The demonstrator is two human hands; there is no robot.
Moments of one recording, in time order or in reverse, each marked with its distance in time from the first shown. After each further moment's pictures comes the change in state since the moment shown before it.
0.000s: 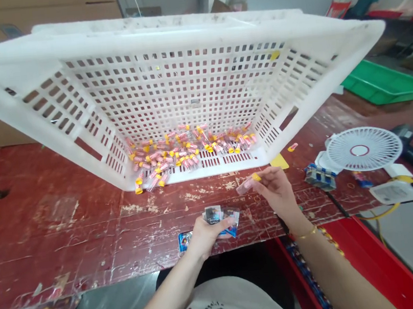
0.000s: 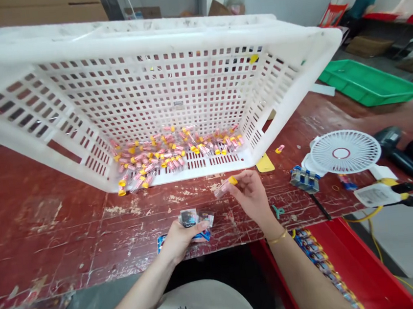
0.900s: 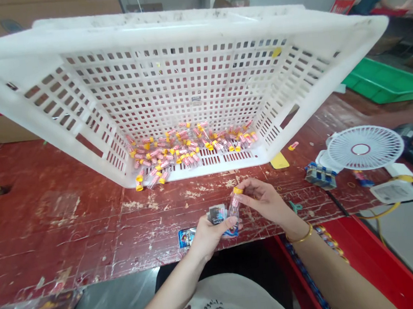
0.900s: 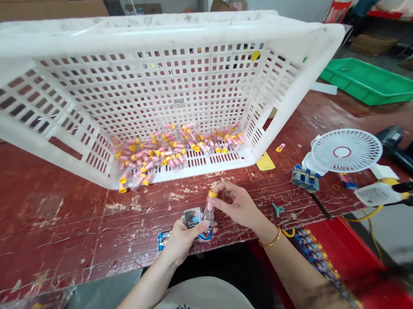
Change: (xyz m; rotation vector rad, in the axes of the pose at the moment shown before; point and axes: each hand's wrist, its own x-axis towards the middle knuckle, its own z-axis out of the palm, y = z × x) left_hand -0.011 -0.002 0.007 -0.013 -0.102 0.044; right_hand -0.012 -0.036 0.022 -0.067 -0.335 0.130
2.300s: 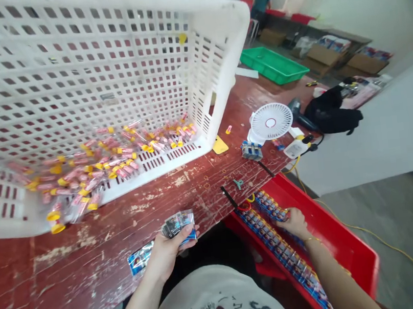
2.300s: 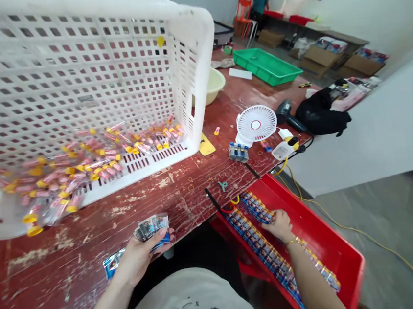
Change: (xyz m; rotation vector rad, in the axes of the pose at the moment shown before) left_hand 0.007 -0.013 0.007 0.072 0.003 -0.201; right_hand -0.279 0.208 -0.164 -0.903 0.724 1.017
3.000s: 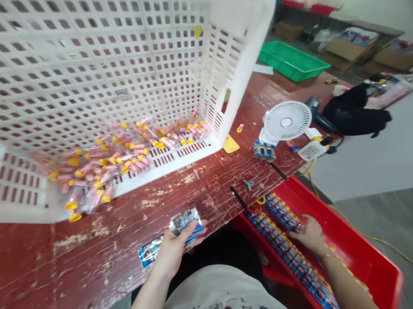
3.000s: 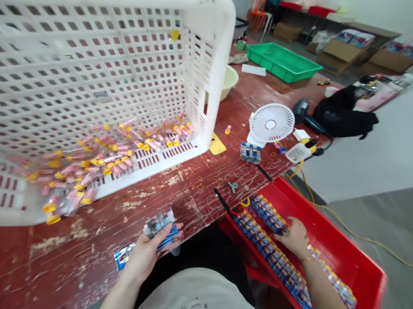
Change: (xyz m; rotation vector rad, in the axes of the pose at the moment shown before) left_hand 0.000 -0.003 -0.007 -0.037 -0.032 -0.029; right_hand -0.011 0.018 0.007 0.107 0.173 -0.207
